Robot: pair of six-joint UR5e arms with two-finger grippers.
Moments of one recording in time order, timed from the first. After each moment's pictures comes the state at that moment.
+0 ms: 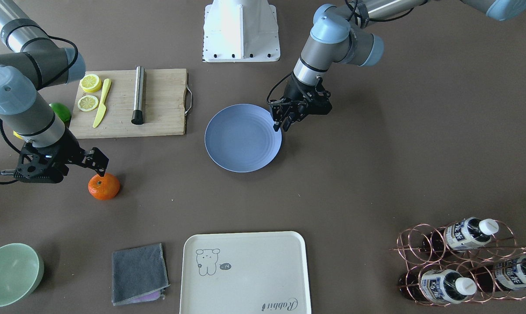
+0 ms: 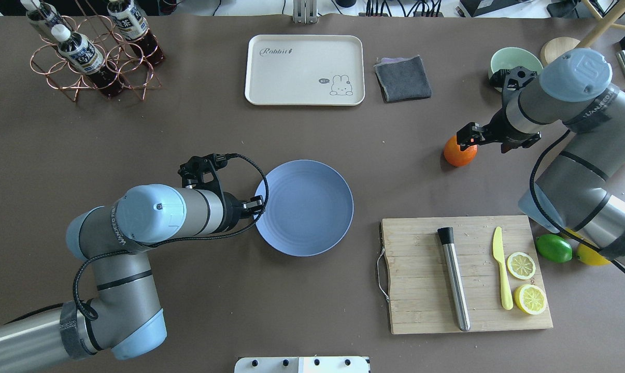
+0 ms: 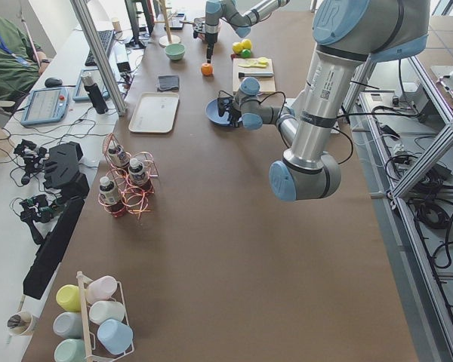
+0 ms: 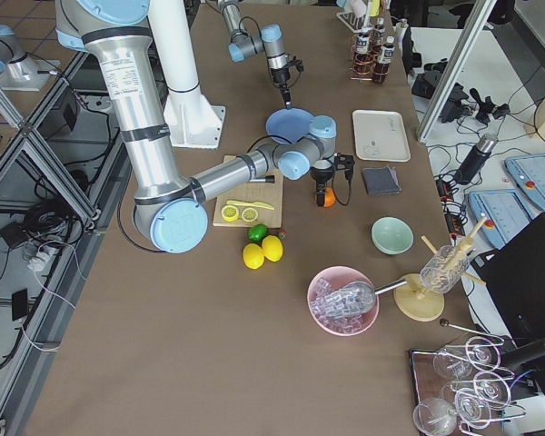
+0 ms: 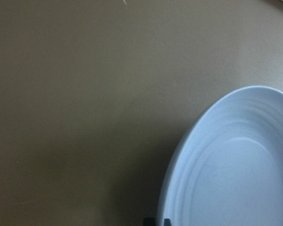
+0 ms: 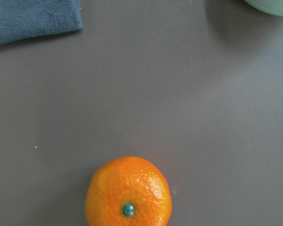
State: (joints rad) left arm -0.42 -2.01 -1.71 -2.13 -1.64 -1.56; right arm 0.87 -1.27 1.64 -1.30 2.04 0.97
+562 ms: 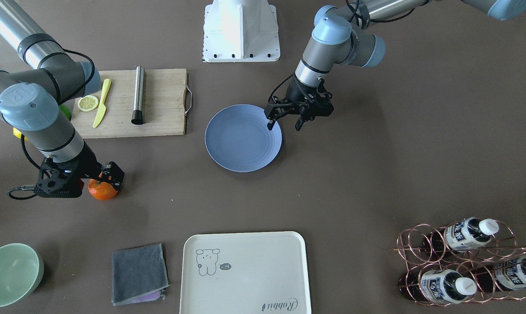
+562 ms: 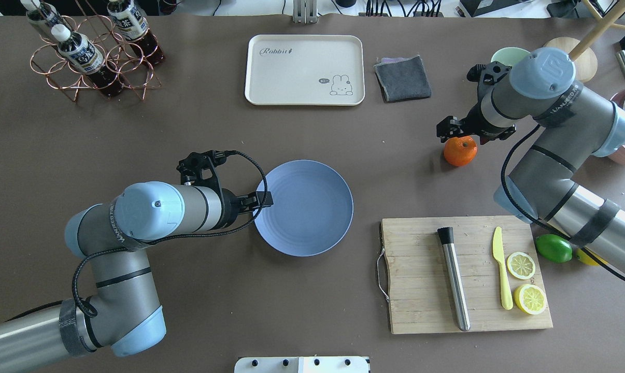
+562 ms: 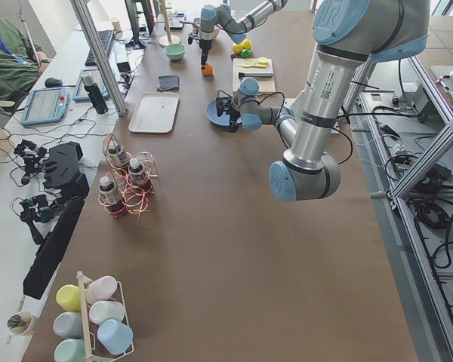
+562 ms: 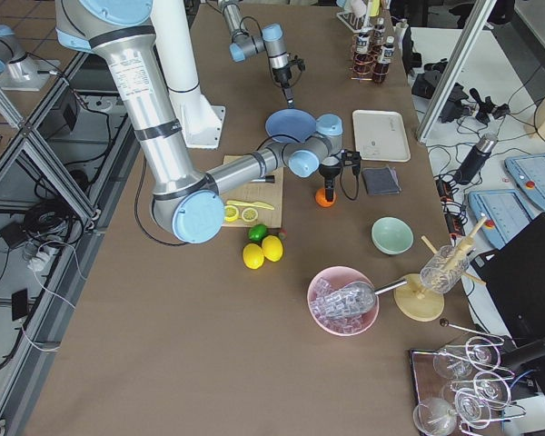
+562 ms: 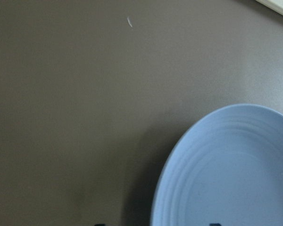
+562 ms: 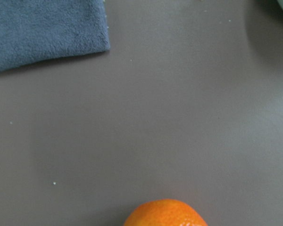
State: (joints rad) left arm -0.43 -2.01 -1.71 -2.13 -1.64 -1.54; right arm 0.84 -1.20 1.50 -1.18 1.98 1.01
